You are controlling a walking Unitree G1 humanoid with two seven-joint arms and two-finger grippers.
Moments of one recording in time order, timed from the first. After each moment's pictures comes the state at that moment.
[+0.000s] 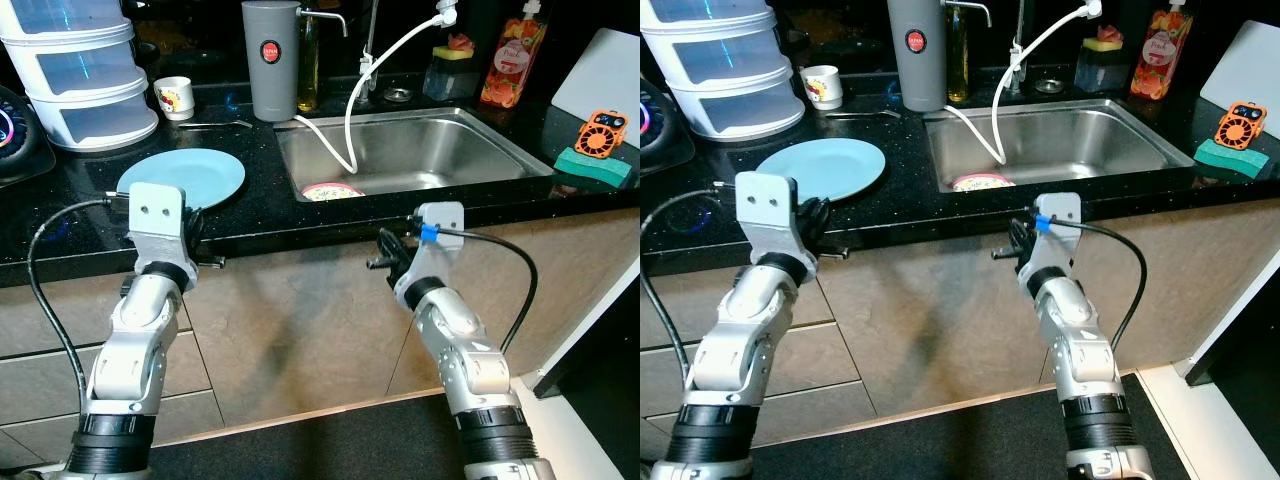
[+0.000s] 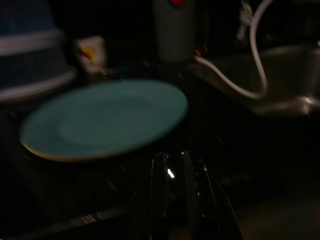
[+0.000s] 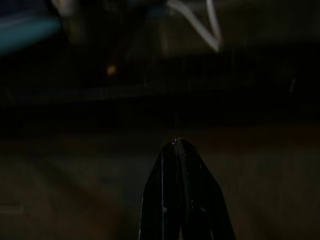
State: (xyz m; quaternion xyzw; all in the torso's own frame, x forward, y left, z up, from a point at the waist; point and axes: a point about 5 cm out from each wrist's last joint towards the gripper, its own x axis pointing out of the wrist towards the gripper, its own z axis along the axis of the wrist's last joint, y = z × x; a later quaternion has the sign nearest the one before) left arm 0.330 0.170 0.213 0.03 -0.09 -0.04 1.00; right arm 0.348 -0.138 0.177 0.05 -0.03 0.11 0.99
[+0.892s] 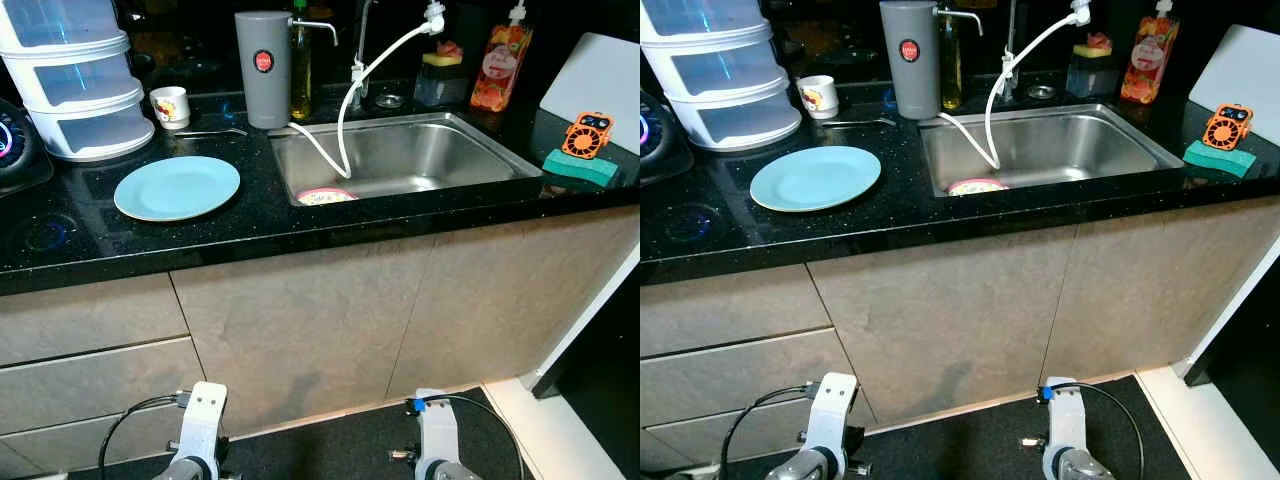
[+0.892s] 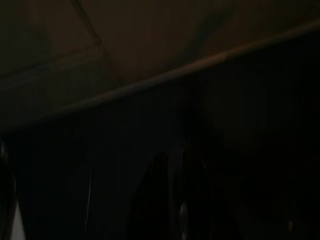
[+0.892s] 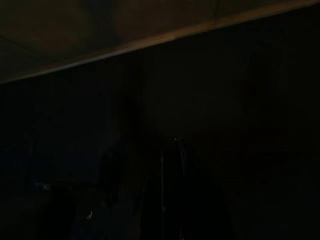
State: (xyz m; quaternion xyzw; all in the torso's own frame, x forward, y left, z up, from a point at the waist) left arm 0.231 0.162 -0.043 0.01 0.37 -0.06 0.93; right arm 0.243 -0.181 -0.044 0.04 0.39 0.00 0.92
